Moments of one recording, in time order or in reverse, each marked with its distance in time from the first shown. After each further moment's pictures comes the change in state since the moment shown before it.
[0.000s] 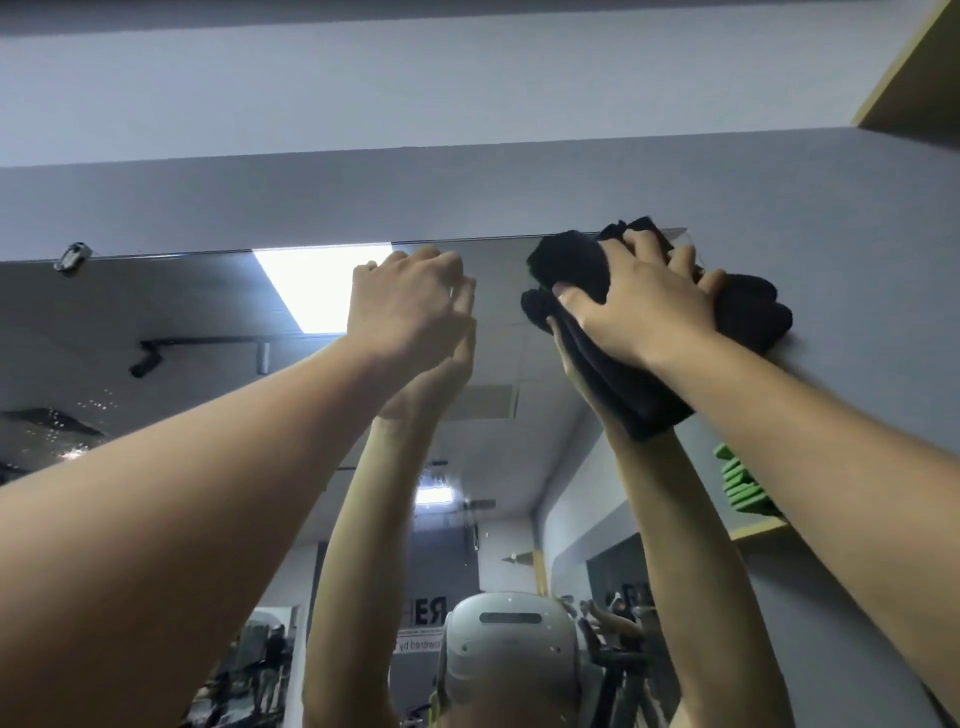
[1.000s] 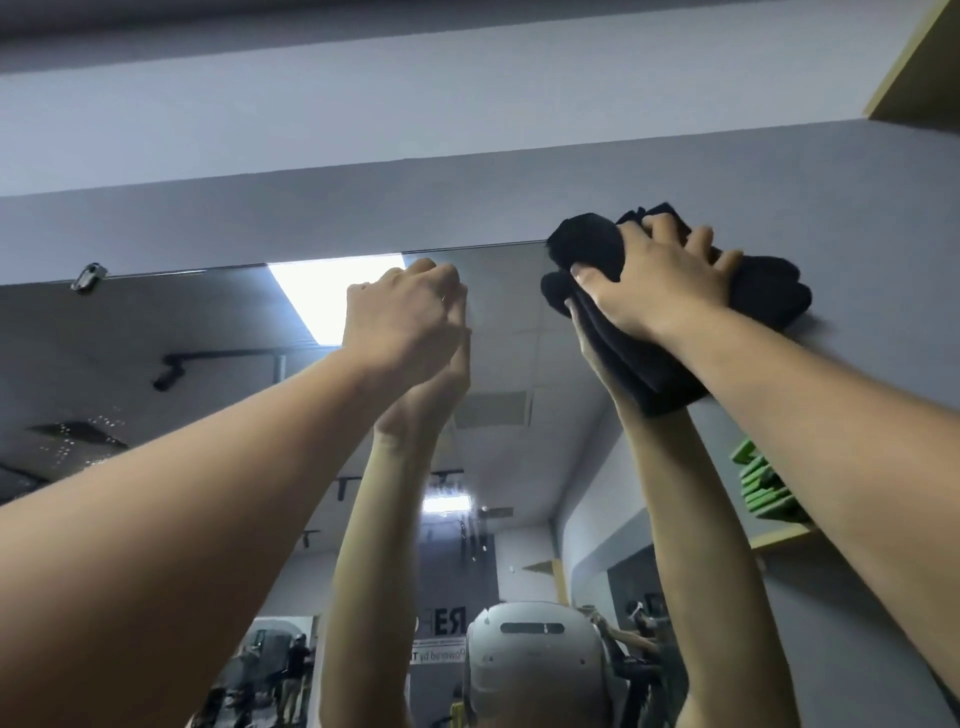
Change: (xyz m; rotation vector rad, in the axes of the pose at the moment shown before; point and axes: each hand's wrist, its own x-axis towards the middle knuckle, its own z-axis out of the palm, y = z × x) left_hand 0.000 -0.003 0.004 0.006 -0.057 -0.036; right_hand 0.030 0.014 0.000 -0.027 0.022 0.083
